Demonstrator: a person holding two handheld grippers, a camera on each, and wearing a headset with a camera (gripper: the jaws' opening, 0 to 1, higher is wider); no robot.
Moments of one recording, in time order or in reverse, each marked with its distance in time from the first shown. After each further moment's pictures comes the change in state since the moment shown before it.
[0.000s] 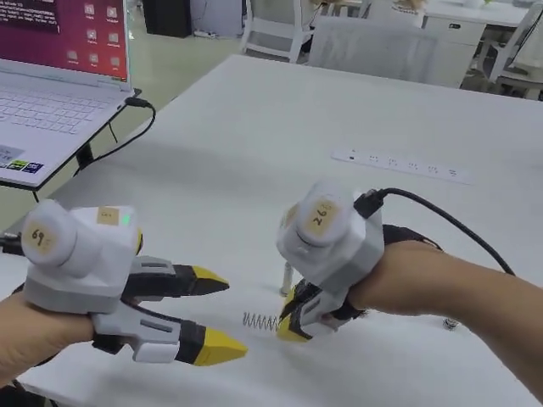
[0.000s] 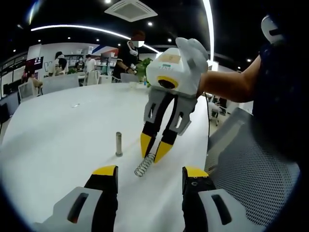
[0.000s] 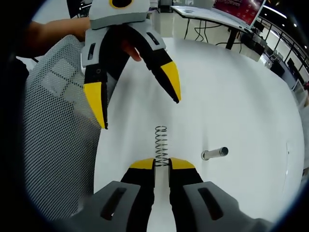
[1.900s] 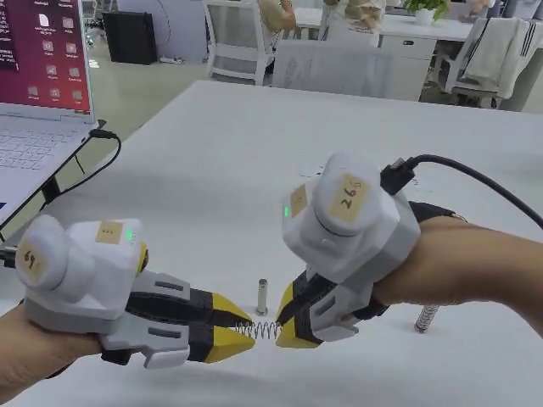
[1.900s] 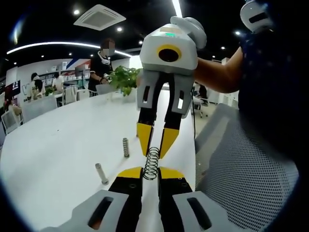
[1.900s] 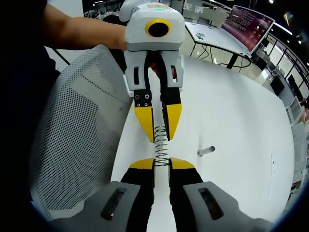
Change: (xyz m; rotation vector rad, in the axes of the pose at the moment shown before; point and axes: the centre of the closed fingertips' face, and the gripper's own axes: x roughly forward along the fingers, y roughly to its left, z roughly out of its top) left arm 0.021 -0.031 0.035 0.197 -0.032 -0.154; right arm -0.062 0.023 0.011 -0.106 -0.046 -0.029
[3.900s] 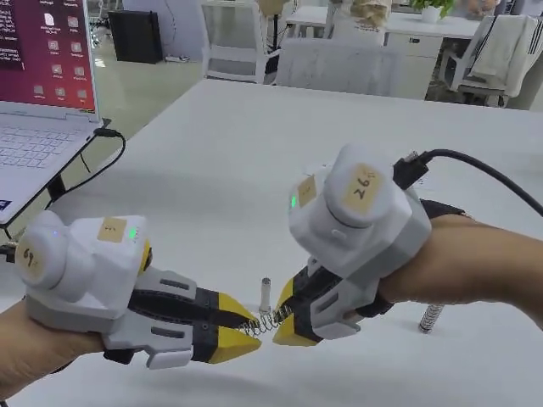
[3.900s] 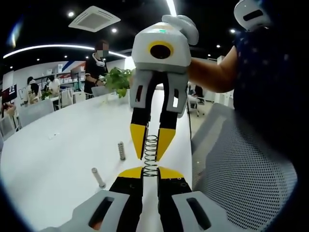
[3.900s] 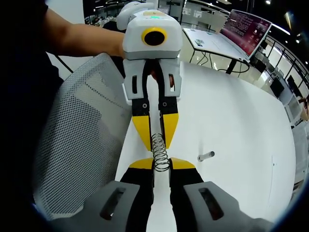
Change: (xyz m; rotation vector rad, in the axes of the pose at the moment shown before) left arm -0.001 -0.010 0.006 0.030 -0.001 -0.029; right arm -0.007 0.003 0.012 0.008 -0.056 0.007
